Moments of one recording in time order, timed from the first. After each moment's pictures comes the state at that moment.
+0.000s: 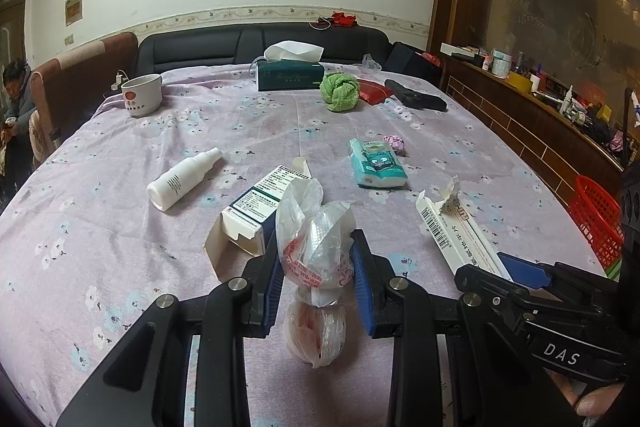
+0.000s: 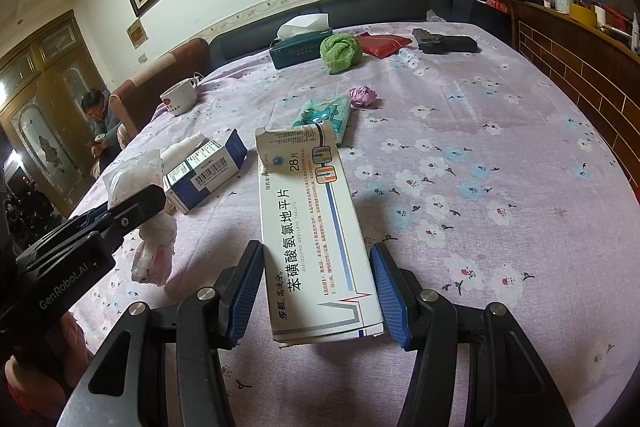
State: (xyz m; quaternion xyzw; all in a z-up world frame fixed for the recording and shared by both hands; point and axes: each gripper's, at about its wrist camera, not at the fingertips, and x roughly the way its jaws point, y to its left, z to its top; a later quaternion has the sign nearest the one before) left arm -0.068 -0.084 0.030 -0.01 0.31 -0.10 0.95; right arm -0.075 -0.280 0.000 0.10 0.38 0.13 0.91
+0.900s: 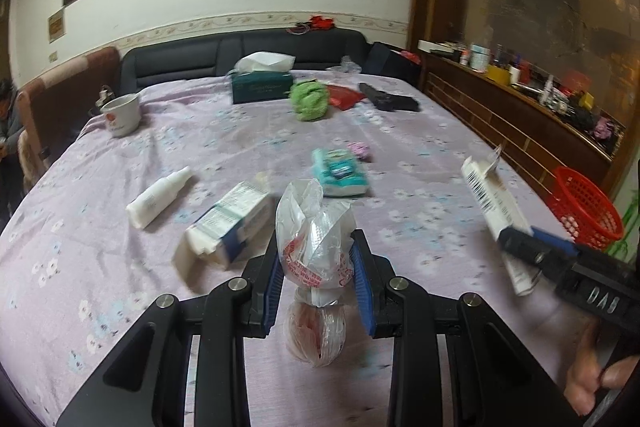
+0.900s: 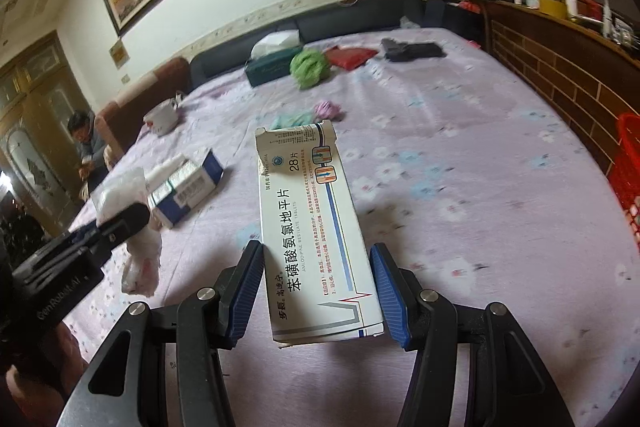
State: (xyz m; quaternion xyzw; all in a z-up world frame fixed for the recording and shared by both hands) left arm -0.078 -0.120 0.054 0.02 0.30 -0.14 0.94; right arm -0.093 -0.310 0.013 0.13 0.35 0.09 0.92
